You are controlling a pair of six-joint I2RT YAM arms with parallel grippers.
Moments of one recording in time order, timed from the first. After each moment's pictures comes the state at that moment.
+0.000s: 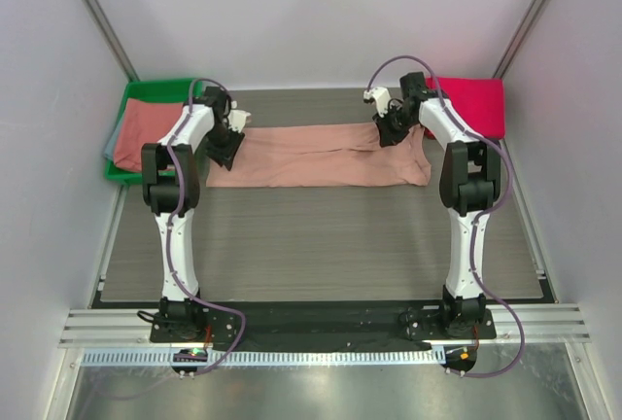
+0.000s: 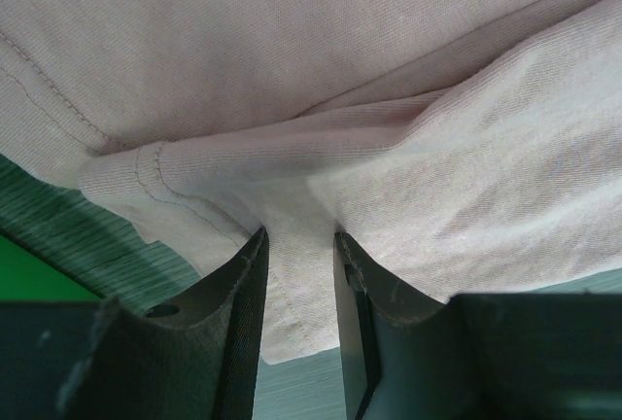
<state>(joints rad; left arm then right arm) -0.07 2.31 1.95 -1.00 0.11 0.38 0.13 2.25 1.92 -0.78 -0.43 -0.66</state>
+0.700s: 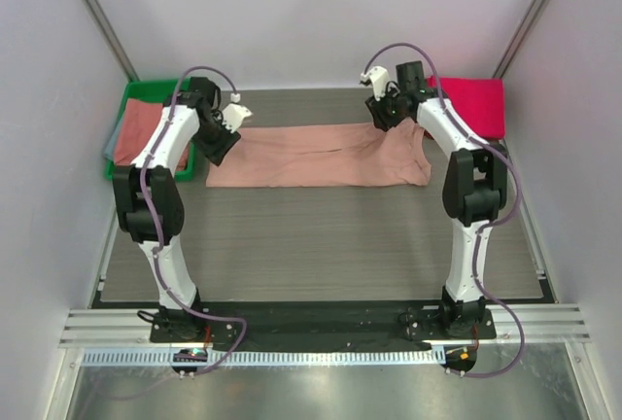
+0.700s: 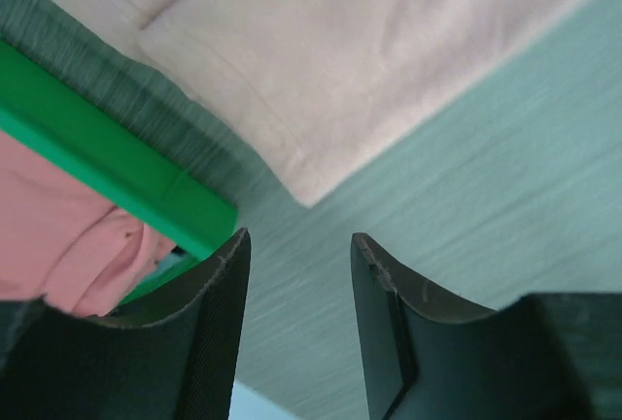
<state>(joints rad) -0.09 1.97 1.76 -1.04 0.11 0.69 0.18 2.14 1.86 -0.55 -0.28 -0.54</state>
